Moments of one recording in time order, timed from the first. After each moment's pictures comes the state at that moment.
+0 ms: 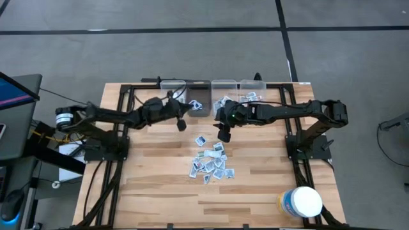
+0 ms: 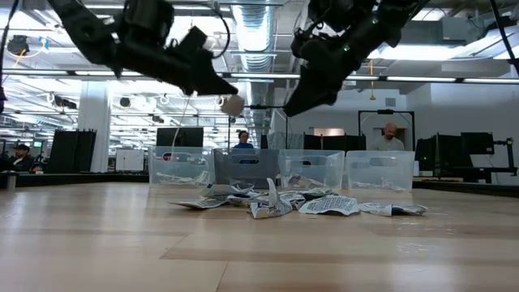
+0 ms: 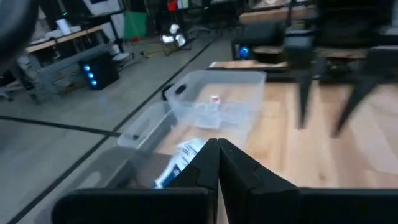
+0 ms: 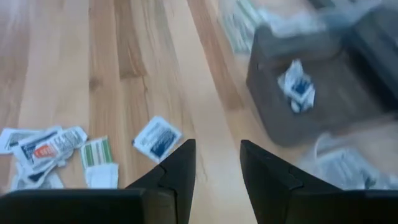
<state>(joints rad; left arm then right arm) 0.28 1.20 0.53 0.68 -0.11 0.21 -0.14 1.54 0.99 -0.18 0.08 0.04</state>
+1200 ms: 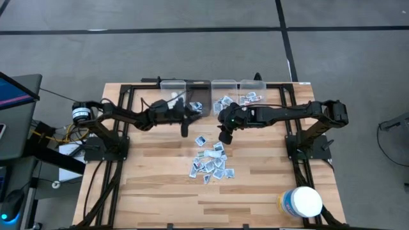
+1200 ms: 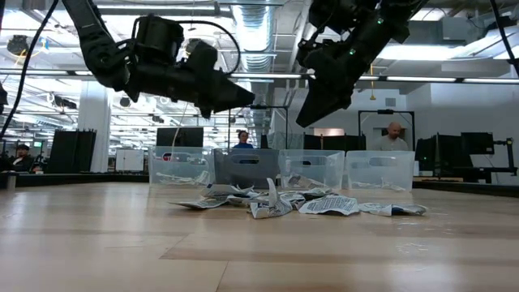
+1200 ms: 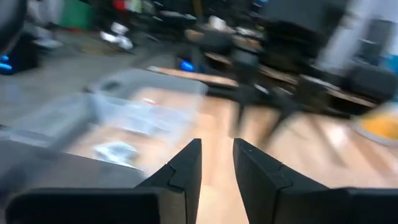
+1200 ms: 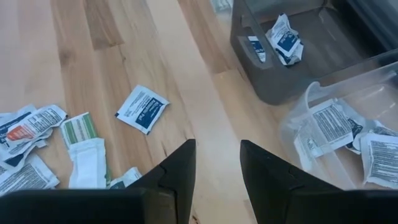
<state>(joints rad) 0.29 1.42 0.53 0.95 0.16 -0.03 -0.10 1.54 0.99 -0.31 0.19 0.15</state>
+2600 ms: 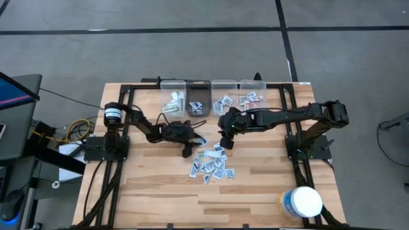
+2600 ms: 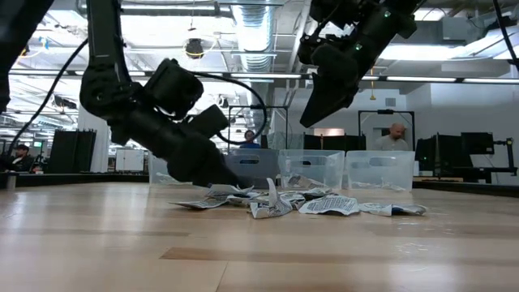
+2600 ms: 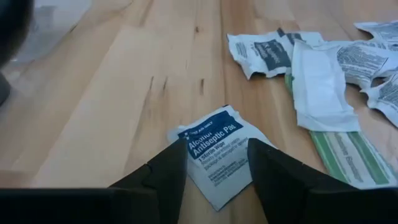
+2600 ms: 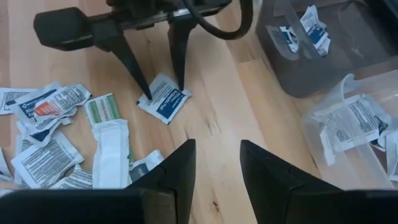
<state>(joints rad) 0.10 1.80 0.53 0.89 0.09 0.07 -0.03 1.54 0.99 -0.34 0.19 0.15</state>
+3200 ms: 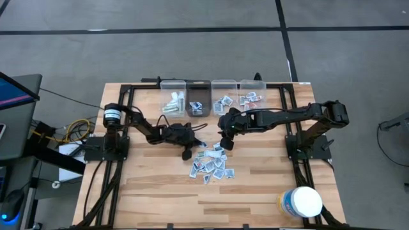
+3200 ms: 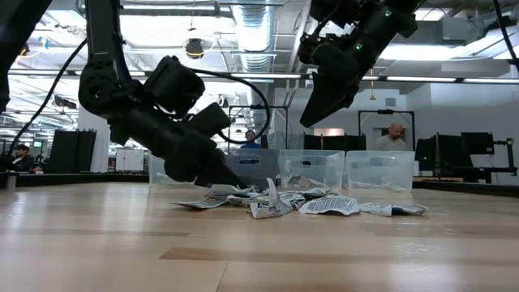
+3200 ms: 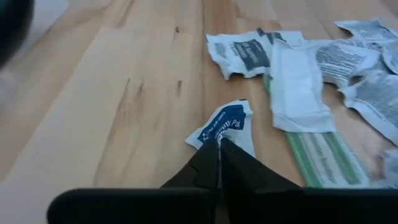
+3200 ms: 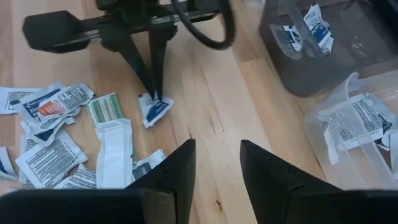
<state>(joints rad) 0.06 1.80 0.53 0.87 0.09 0.07 -0.03 1.54 0.99 -0.34 0.18 0.16</state>
